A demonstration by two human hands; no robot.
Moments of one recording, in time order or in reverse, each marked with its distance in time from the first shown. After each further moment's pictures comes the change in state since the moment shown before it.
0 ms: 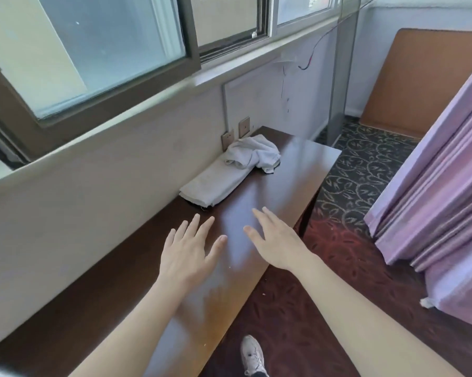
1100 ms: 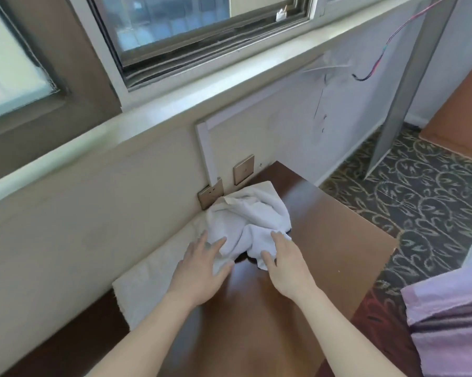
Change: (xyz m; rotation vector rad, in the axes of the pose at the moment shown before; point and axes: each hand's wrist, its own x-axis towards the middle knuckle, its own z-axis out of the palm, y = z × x) left_hand 0.433 0.063 0.107 -0.180 -0.270 -0.188; right_hand 0.422 0.198 -0.061 0.046 -0.055 0.023
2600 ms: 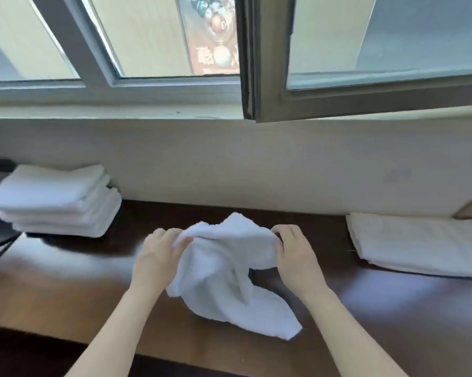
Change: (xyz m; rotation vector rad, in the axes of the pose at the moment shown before) left_hand -0.545 -0.286 -0.015 -0.186 0.728 -0.953; right_hand -0.287 -0.324 0.207 0.111 -0.276 -0.904
